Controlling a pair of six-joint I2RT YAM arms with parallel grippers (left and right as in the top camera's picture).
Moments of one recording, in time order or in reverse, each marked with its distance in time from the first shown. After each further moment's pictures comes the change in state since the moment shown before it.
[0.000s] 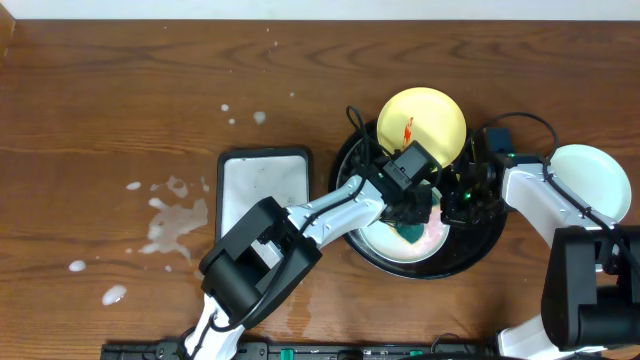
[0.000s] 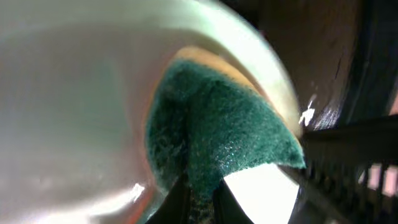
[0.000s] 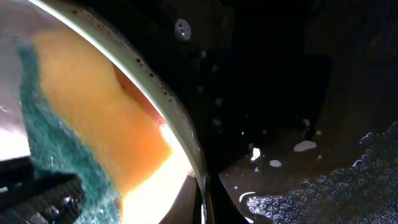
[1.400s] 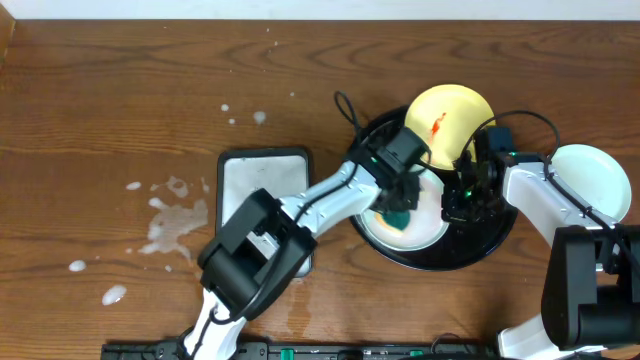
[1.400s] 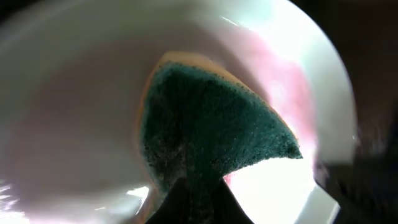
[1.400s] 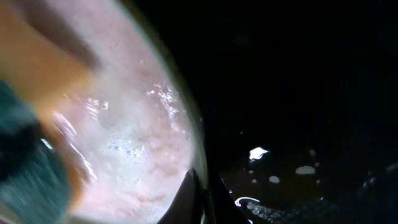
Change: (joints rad) left arm 0.046 0.017 0.053 -0.057 -0.072 0.050; right arm -0.002 0.003 0.011 0.000 0.011 0.019
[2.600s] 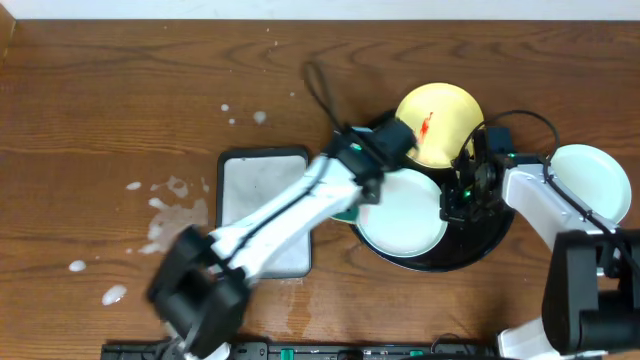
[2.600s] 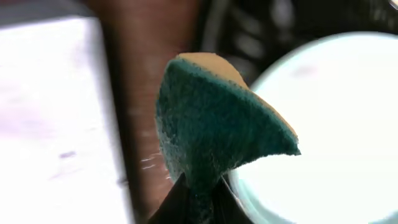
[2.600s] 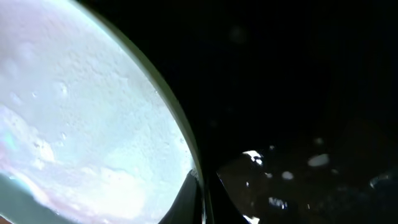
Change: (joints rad) left arm 0.035 -0.251 0.087 -0.554 -0.450 -0.013; right arm 0.007 -0.025 -0.010 0.020 -0.014 -0.002
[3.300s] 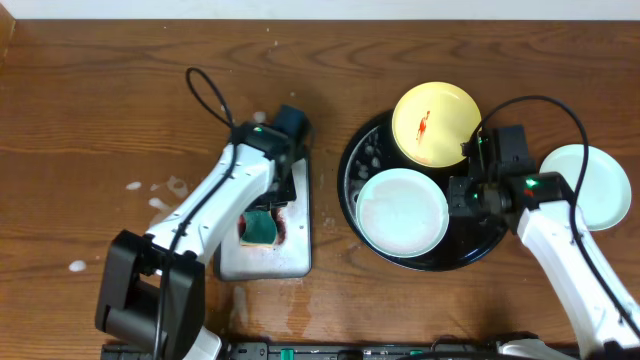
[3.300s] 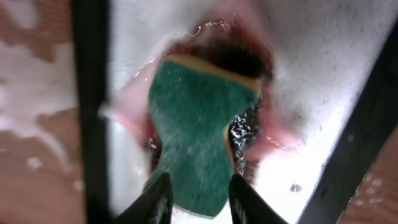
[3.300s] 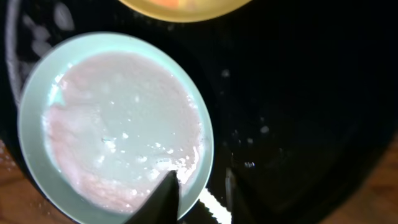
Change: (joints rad) left arm 0.392 -0.130 -0.283 -0.023 0.060 0.106; right arm 0.073 -0.312 -0.004 -0.027 0.152 0.007
